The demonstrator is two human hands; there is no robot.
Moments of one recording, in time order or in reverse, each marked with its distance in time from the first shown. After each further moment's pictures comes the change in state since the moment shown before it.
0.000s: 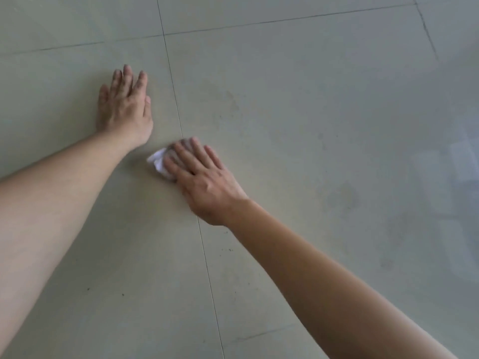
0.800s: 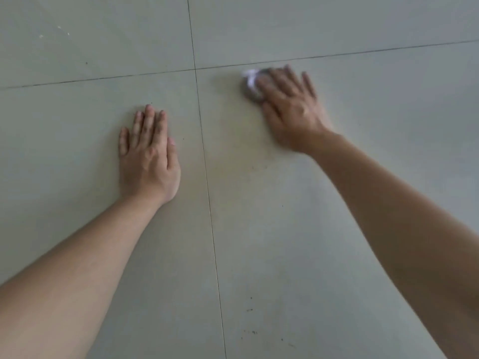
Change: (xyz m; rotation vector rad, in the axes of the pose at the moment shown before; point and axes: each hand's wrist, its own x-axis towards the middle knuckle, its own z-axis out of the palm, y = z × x) left_hand 0.001 -0.001 0.025 -0.049 0.156 -0.090; right_hand 0.138 0.185 -0.073 -0.120 0.209 0.146
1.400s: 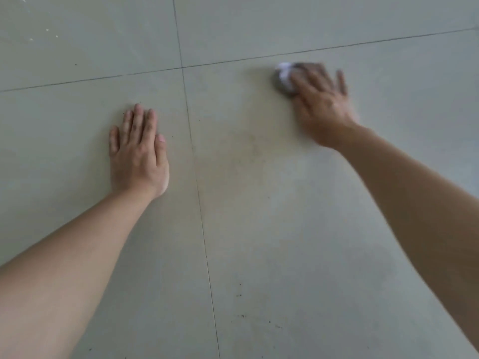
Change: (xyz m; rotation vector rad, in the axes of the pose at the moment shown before) left_hand -0.001 0.000 0.001 0.005 -0.016 -0.008; right_hand -0.035 0.057 -0.033 0.031 -0.060 0.164
